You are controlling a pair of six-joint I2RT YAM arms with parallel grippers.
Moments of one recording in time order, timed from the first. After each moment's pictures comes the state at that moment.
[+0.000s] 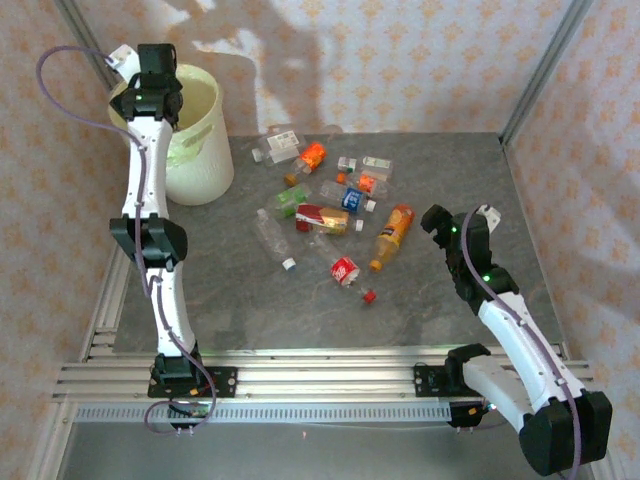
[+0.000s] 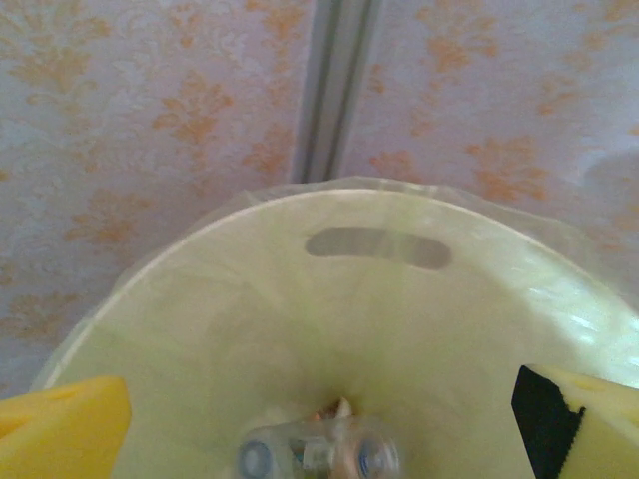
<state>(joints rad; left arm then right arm) 0.11 2.20 2.60 -0.92 -0.61 -0.54 0.21 0.86 0.65 -0.32 0.29 0.74</state>
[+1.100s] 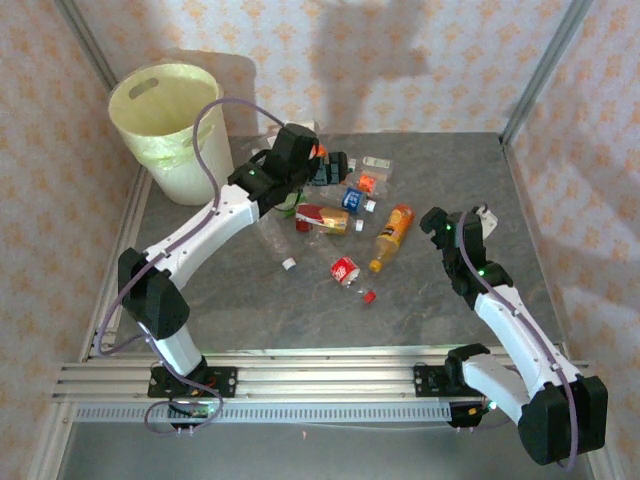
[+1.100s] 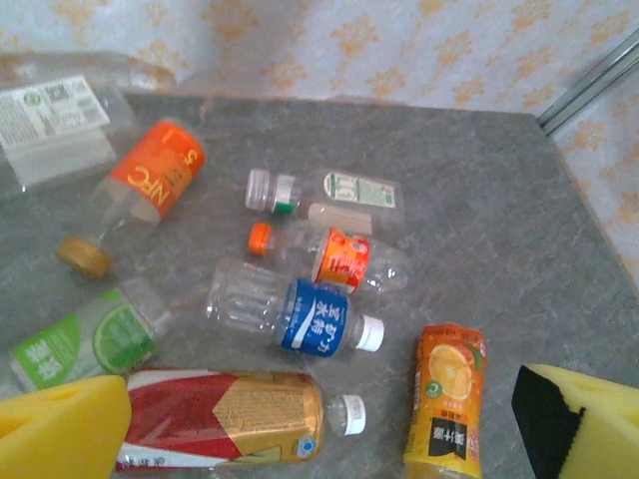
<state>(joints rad) -0.57 1.71 1.66 -0.55 -0.16 -0.52 0.21 0.92 0.64 -0.32 0.30 0.82</state>
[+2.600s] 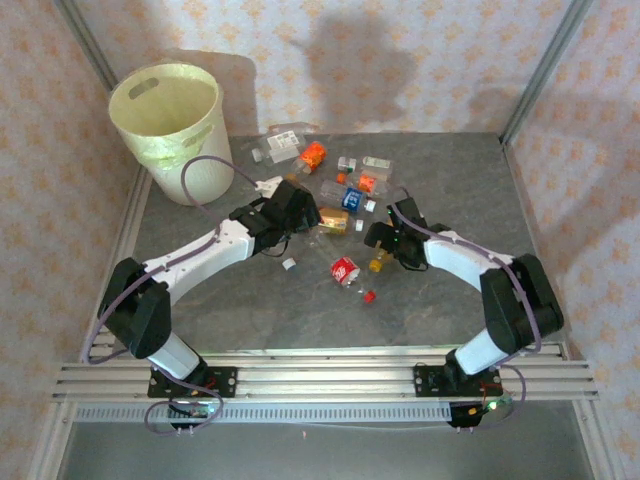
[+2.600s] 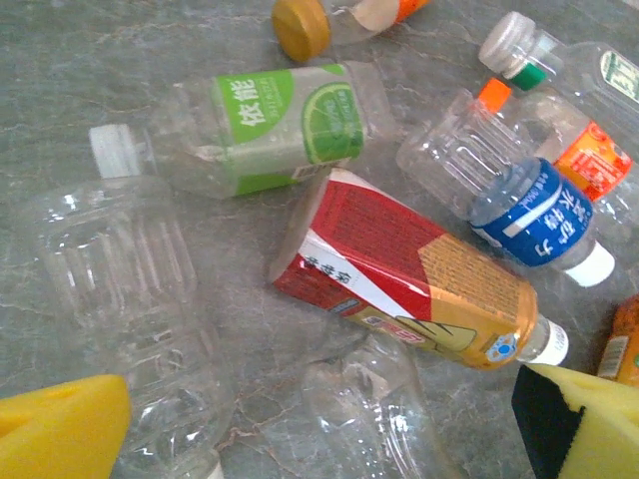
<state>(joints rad) -0.61 1.57 1.20 -0.53 -0.37 -0.90 0.40 1.56 0.88 -0.37 0.04 0.75</state>
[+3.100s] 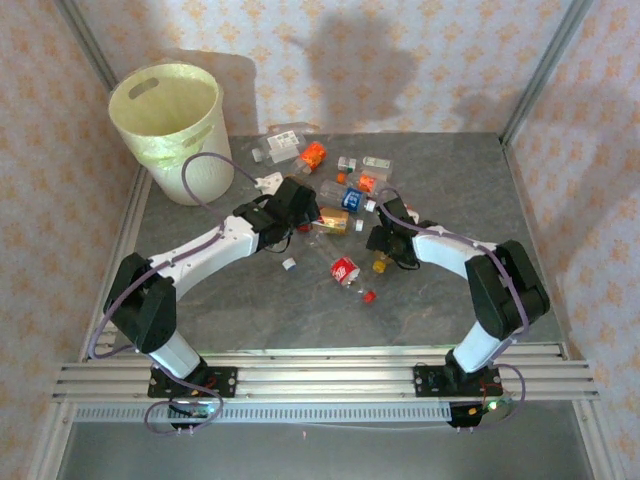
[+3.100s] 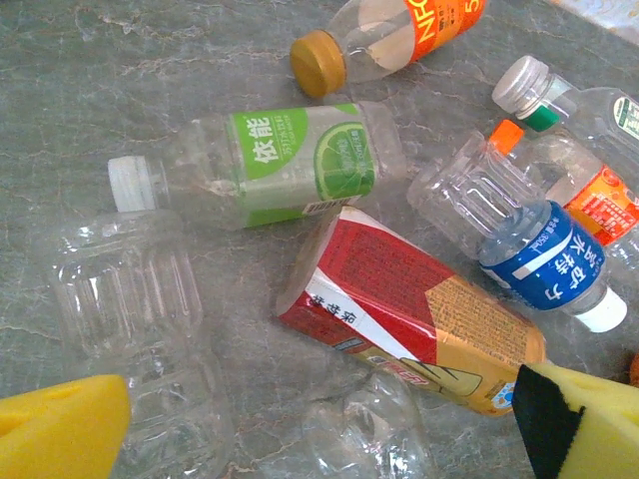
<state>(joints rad) -0.61 1.61 1.25 -0.53 -0.42 -0.92 0.44 1.64 0.91 -0.39 0.17 0.73</state>
